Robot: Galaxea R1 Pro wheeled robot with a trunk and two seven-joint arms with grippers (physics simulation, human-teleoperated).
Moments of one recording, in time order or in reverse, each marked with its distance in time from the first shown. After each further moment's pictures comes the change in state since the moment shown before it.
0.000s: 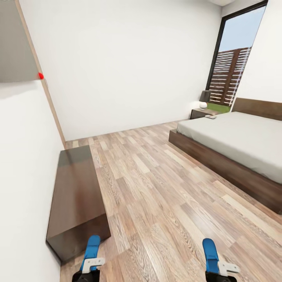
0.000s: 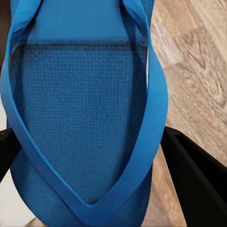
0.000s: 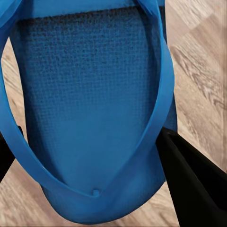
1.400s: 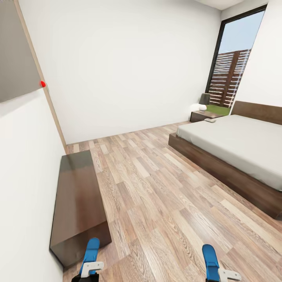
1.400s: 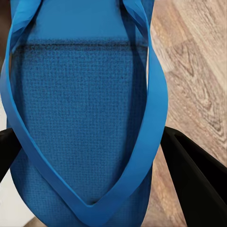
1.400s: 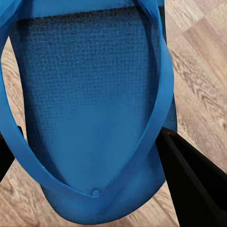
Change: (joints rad) left arm 0.000 0.000 0.002 0.054 -0.002 -0.045 -0.035; right arm 0.003 0.001 0.005 0.071 0.003 -0.041 0.002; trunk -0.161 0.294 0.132
